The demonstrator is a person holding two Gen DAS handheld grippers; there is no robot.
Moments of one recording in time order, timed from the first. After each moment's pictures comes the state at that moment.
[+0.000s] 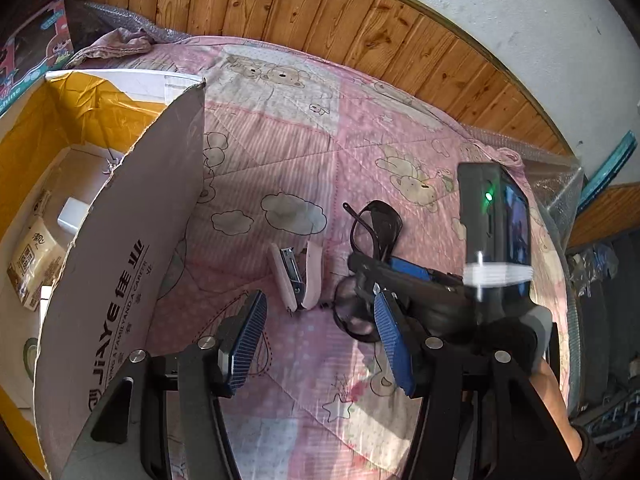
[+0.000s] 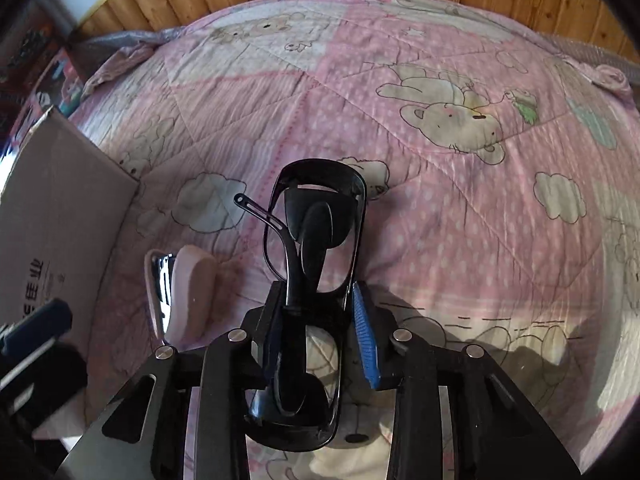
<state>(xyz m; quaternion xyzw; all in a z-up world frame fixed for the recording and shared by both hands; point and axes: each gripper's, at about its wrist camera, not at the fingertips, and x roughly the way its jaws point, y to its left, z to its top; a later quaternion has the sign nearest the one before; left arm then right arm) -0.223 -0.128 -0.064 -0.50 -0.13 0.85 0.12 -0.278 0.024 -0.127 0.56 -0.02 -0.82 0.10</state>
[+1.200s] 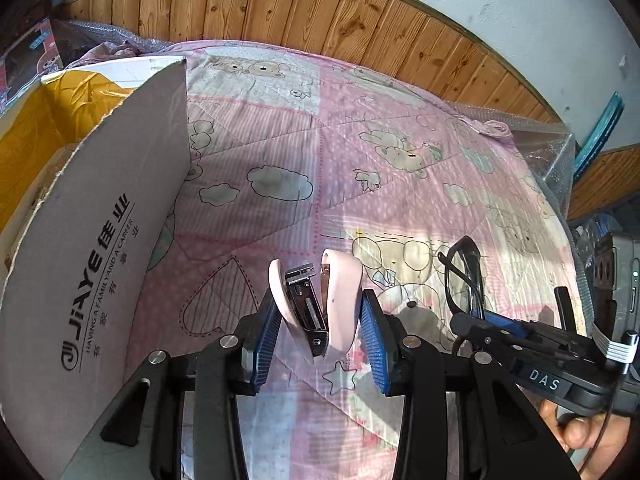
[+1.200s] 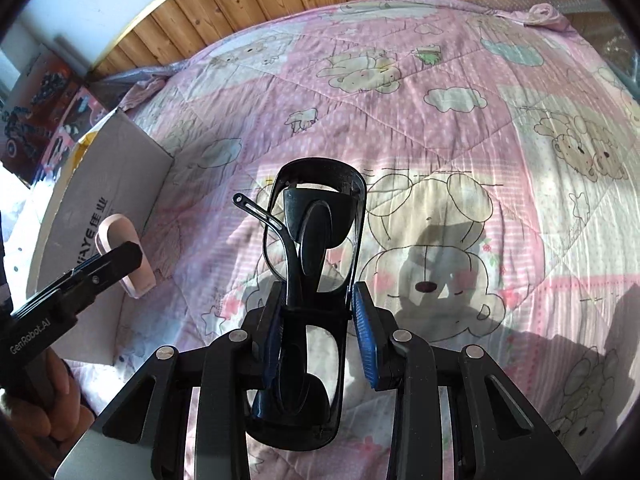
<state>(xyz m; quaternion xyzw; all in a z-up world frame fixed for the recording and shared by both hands) -0.177 -0.113 -0.072 -0.49 -0.09 0.86 0.14 -0.158 0.091 -0.089 0.54 -0.12 -0.83 0.10</state>
